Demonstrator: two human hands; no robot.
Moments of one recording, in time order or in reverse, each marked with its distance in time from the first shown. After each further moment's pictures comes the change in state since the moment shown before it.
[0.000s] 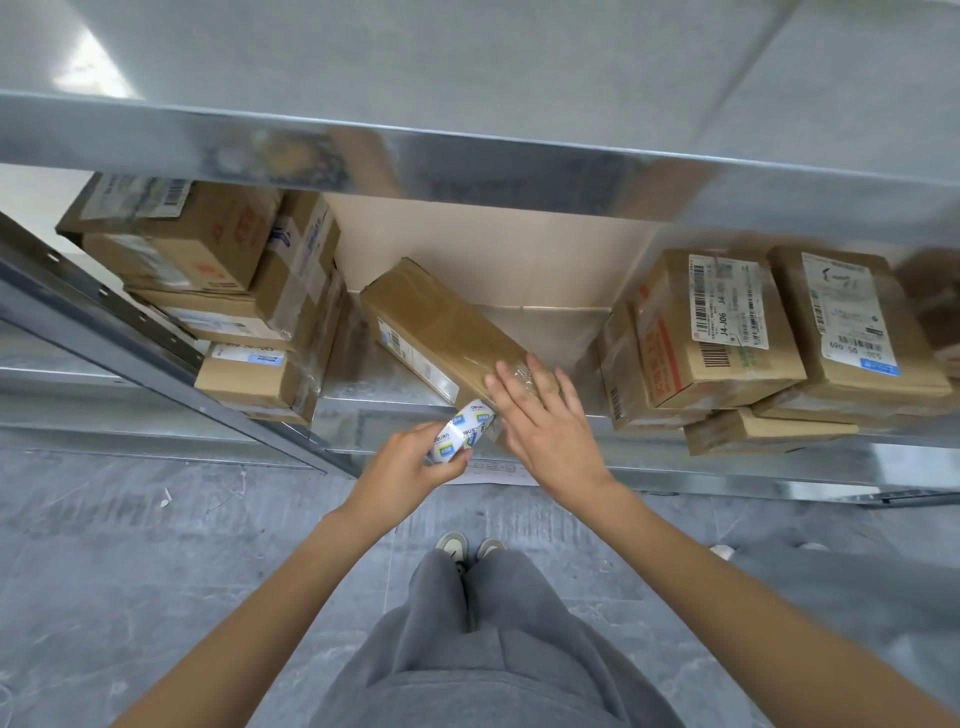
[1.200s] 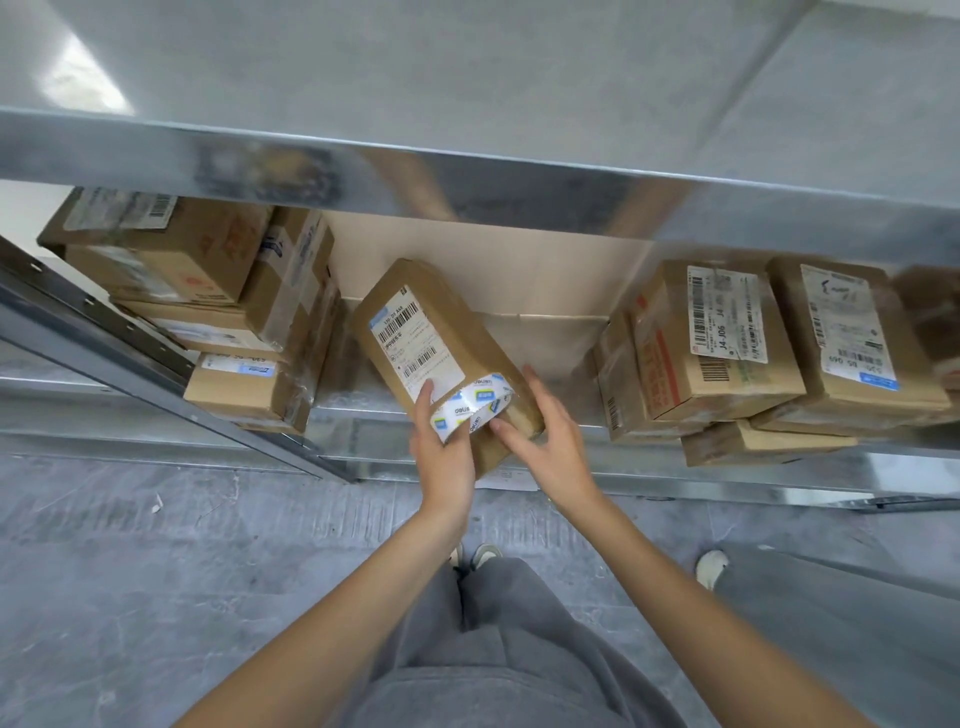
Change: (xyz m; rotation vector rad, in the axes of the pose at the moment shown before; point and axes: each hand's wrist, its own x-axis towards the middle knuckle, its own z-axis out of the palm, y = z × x) left_hand 0.033 0.046 0.056 -0.846 0.529 -0.465; right_hand 0.005 -0.005 -0.009 1.078 -0.129 0.770
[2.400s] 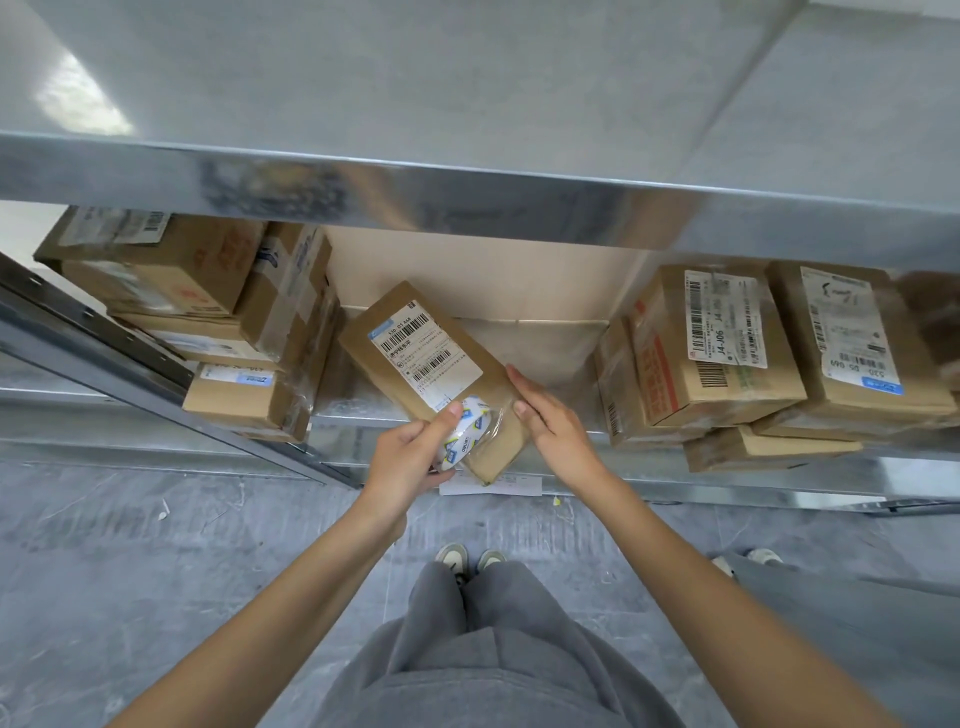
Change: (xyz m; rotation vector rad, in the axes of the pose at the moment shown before) left_hand 0.007 0.043 -0.041 0.163 -0.251 -0.205; right_hand 0.037 0.030 -0.011 -0.161 -0.164 -0.109
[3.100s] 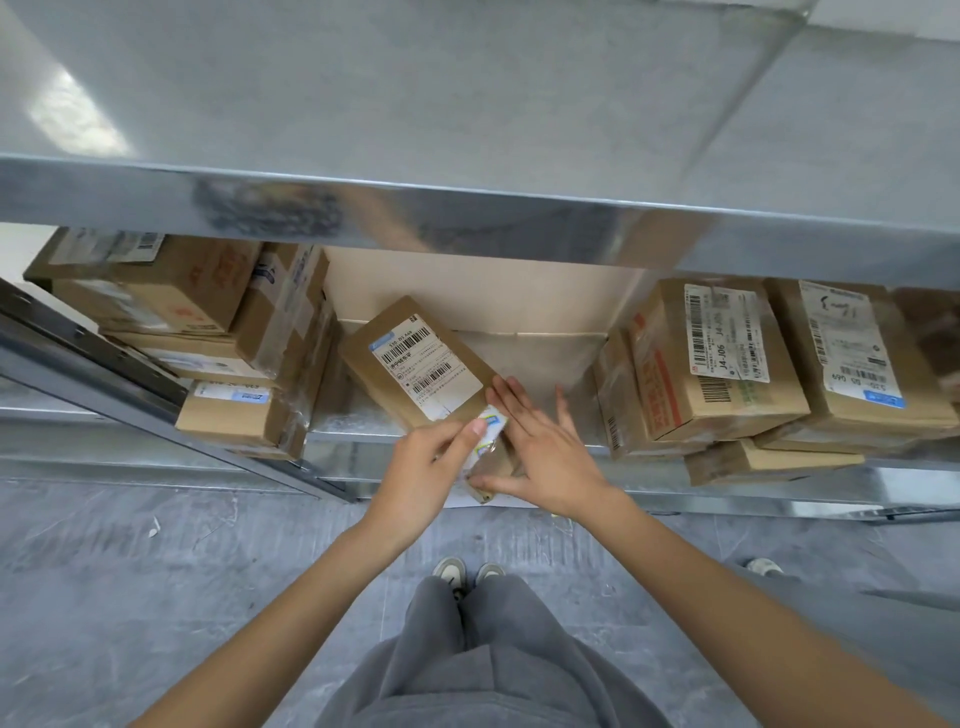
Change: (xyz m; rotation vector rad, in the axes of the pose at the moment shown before) left_hand -0.002 0.008 0.005 0.482 -0.142 0.509; right_hand -0.003 -0.017 -0.001 -0.722 -0.137 -0.263
